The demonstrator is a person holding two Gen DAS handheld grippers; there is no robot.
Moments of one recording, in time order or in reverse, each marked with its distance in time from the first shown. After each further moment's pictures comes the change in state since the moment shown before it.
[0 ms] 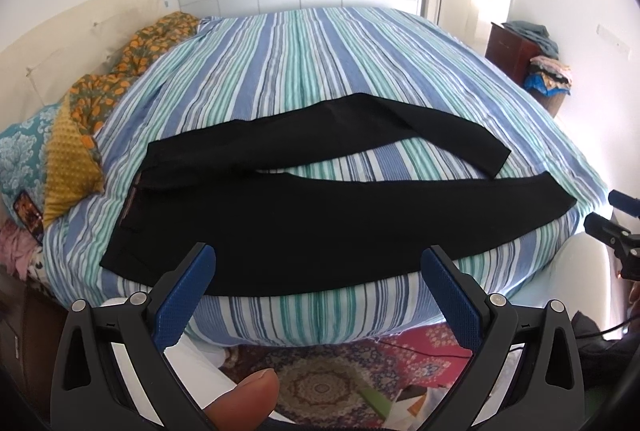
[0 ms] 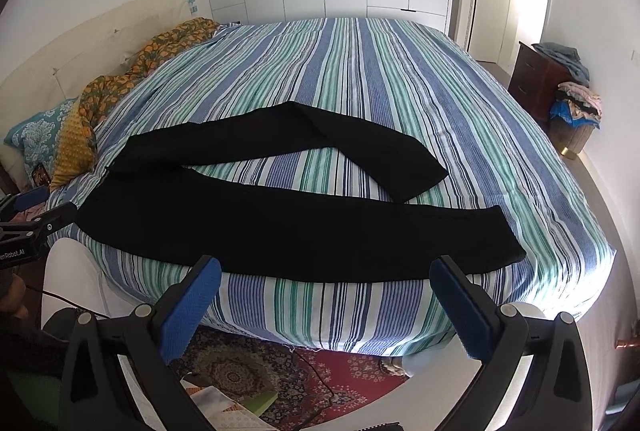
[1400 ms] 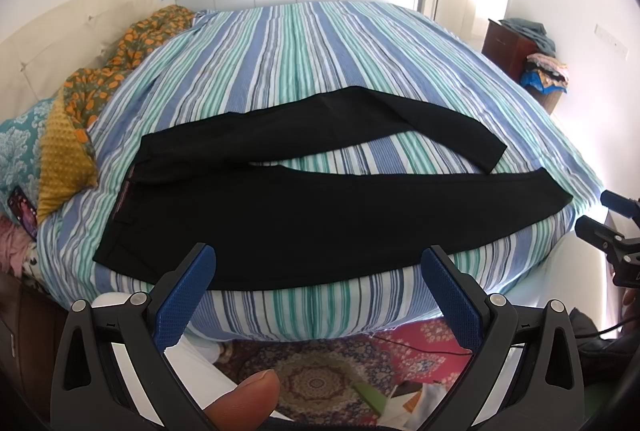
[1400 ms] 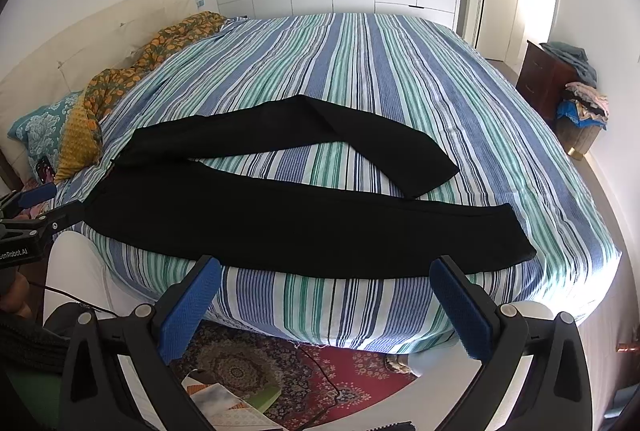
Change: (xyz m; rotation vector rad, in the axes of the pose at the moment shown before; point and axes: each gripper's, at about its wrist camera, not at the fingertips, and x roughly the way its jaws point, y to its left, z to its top) left arm 0.004 -0.001 -0.002 -0.007 0.019 -0.017; right arm 0.006 0.010 -0.002 -0.015 0.016 0.017
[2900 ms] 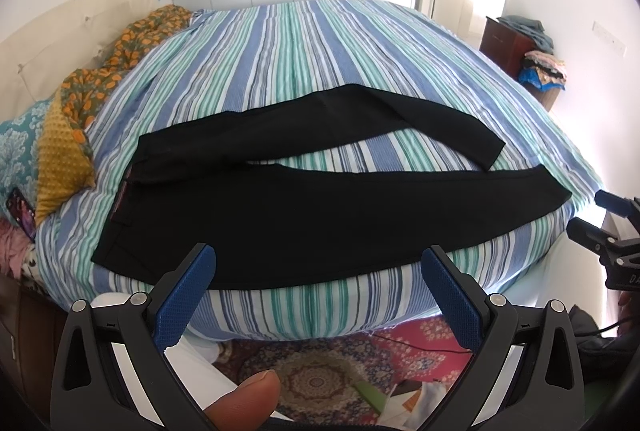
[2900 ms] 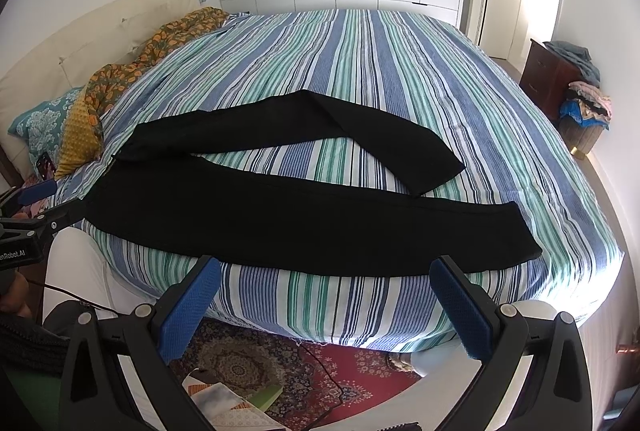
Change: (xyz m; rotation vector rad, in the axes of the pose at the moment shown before) left arm 0.002 -0.009 -0.005 0.006 0.001 -0.002; right arm 0.008 0.005 -0.001 -0.006 0.016 0.005
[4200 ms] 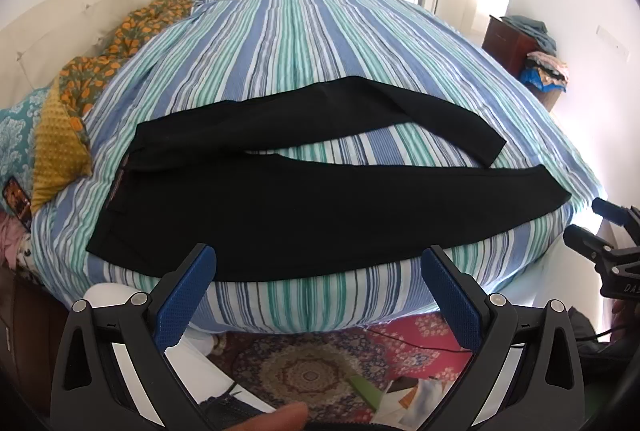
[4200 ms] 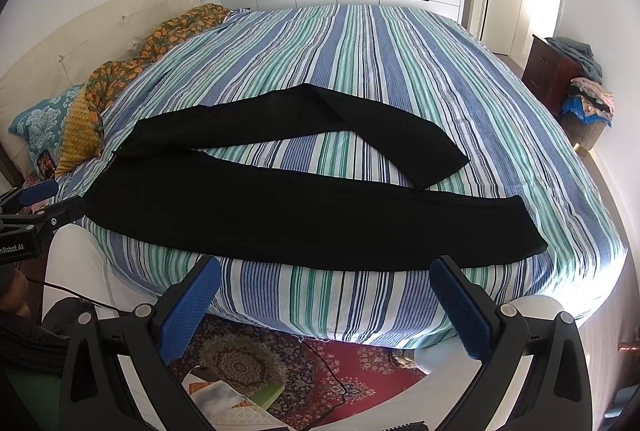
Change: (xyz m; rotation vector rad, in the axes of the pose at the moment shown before) left arm 0.004 0.011 0.000 -0.025 0.039 -0.019; right arm 0.004 0.007 -0.007 0.001 0.012 0.003
